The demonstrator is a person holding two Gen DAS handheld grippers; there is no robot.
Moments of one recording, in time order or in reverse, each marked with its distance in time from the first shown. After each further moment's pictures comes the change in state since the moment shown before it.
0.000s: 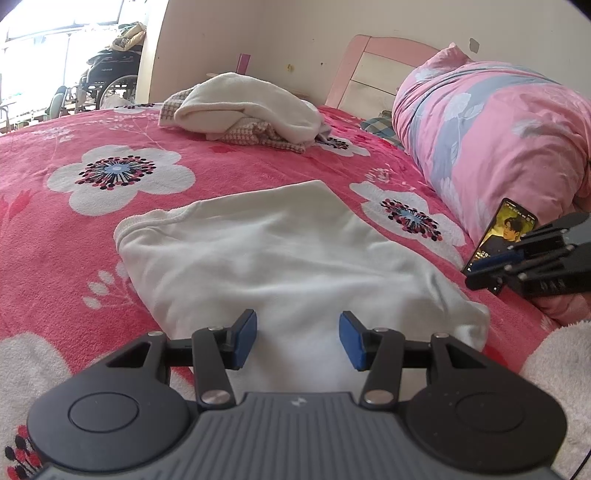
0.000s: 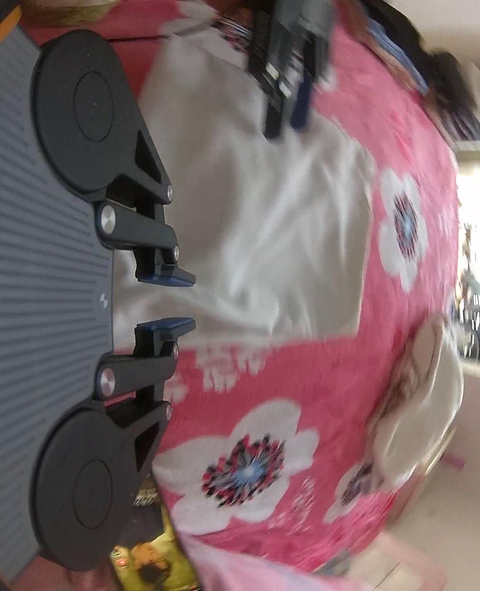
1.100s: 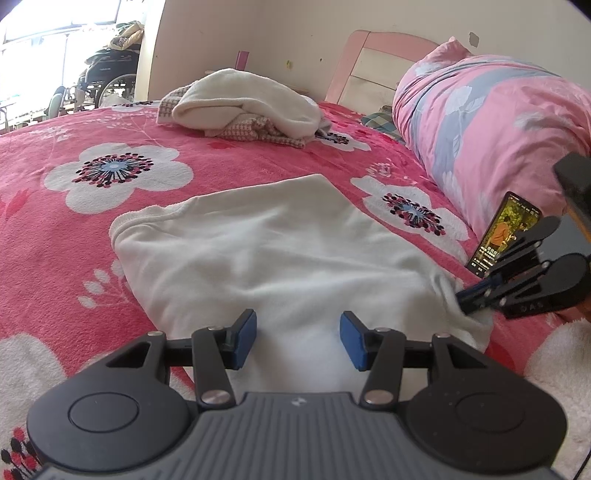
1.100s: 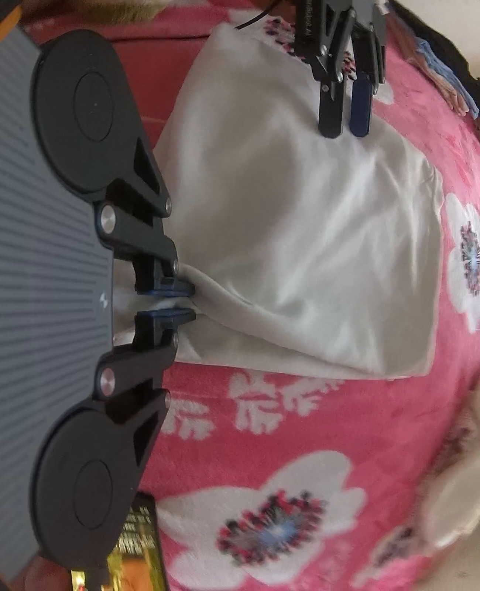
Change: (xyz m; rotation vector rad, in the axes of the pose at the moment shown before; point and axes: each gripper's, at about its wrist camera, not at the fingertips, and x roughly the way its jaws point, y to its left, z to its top) left arm 0.008 -0.001 -0.001 0.012 0.012 0.005; right arm 0.045 -0.011 -0.004 -0.115 0.164 0.139
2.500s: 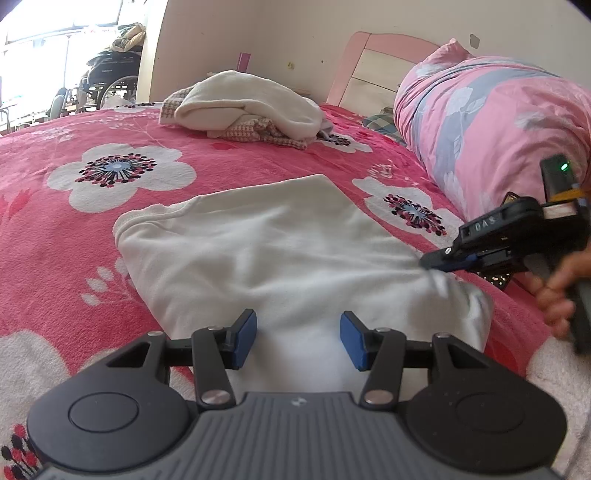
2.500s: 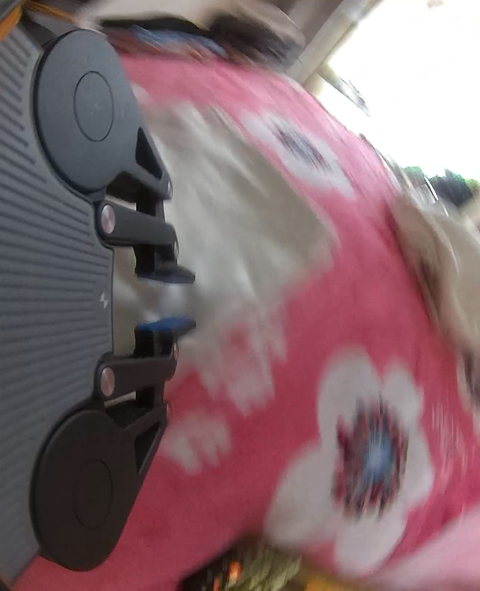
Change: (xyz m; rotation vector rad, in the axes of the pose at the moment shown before) left arm -0.001 0.001 -0.003 -0.001 -0.007 0.004; right arm 0.019 -0.072 -0.024 0.926 -0.275 0.054
